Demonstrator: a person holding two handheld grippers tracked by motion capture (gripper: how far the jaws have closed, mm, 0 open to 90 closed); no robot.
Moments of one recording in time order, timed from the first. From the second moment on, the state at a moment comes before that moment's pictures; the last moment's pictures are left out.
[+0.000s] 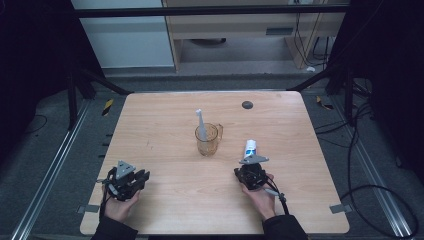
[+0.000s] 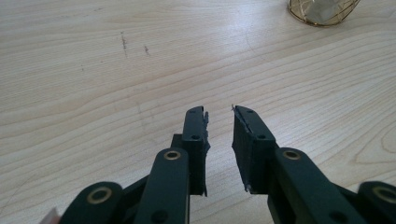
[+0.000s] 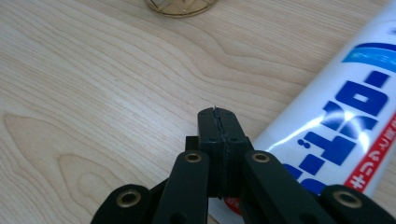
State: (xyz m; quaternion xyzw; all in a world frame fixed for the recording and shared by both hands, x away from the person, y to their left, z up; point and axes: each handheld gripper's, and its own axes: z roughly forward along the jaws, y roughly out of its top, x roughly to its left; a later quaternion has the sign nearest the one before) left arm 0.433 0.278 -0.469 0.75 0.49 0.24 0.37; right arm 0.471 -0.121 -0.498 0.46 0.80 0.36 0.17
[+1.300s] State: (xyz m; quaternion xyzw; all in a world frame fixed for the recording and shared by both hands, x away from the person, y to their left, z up) left arm 0.432 0.281 -0.467 0.75 0.50 0.25 0.36; right arm 0.465 -0.186 -0.493 0.53 0.76 0.33 0.19
